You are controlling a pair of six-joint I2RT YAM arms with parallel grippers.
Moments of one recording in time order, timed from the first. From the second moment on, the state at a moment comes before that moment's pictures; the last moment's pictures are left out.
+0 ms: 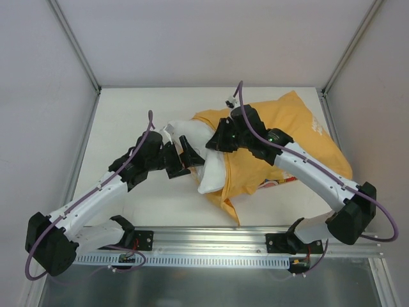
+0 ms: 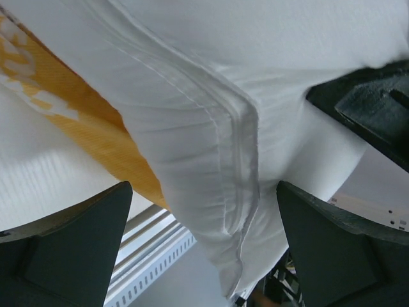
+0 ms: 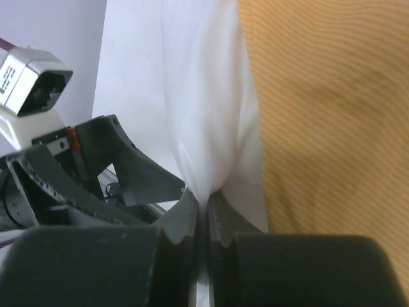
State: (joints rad) left arm -0.58 1.04 0.80 -0.34 0.36 -1.00; right arm 0.78 1.39 1.31 -0.52 -0.09 0.73
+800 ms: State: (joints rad) left arm -0.67 1.14 0.72 -0.08 0.35 -1.08; right arm 0.80 1.45 1.39 -0.59 -0.07 0.69
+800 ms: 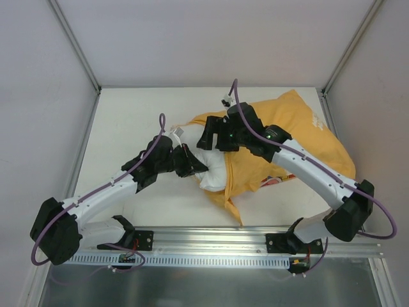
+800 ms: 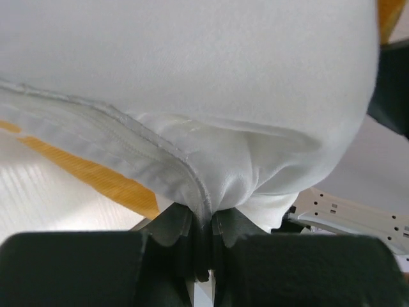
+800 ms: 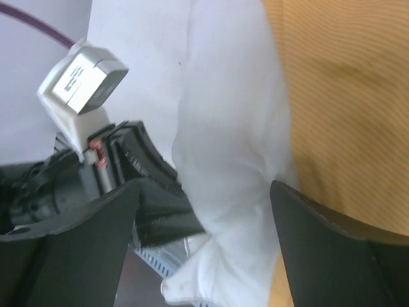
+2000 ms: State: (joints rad) left arm -0.45 1.02 0.76 -0.31 0.38 -1.02; right arm 0.57 1.41 1.37 -0.82 0.17 0.35
